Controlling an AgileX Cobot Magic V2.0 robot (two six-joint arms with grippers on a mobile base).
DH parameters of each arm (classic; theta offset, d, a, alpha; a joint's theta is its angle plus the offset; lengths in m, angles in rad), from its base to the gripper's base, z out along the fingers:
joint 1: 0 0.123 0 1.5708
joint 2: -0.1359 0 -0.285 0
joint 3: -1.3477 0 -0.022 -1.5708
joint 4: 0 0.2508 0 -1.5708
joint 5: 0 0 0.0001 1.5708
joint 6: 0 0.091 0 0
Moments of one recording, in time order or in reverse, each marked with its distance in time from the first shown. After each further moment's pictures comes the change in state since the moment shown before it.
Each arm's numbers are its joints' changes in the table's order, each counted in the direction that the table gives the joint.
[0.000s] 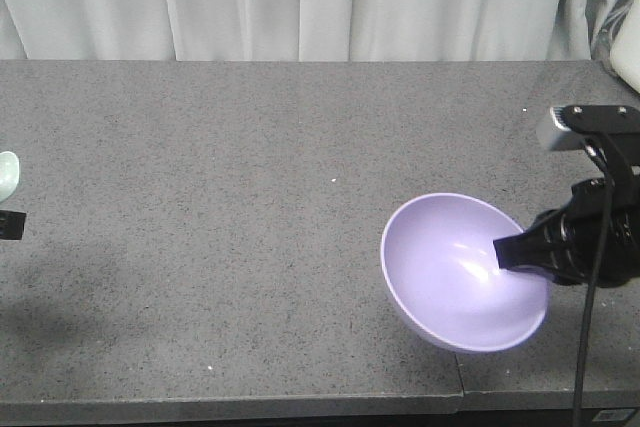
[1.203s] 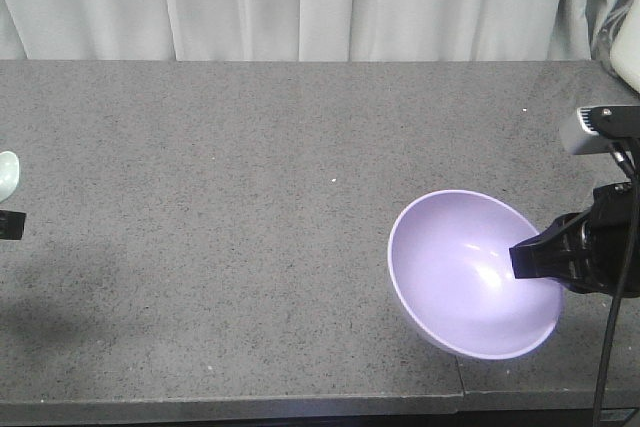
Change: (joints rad) left arm 0.000 0.000 0.000 0.000 0.000 0.000; right arm 0.000 0.080 -0.030 -0.001 -0.014 0.003
